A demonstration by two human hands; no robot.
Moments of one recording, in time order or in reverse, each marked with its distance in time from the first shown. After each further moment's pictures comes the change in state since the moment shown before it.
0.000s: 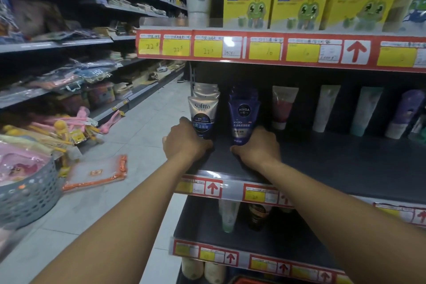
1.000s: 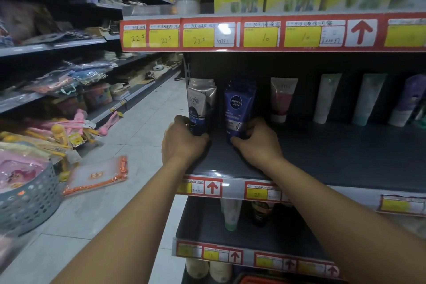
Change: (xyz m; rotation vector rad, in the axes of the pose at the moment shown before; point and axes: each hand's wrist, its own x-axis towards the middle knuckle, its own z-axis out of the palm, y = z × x) left_hand 0.006 -0.013 0.015 -0.216 0.042 0.035; right_hand 0.006 0.015 0.009 0.203 0.008 -0.082
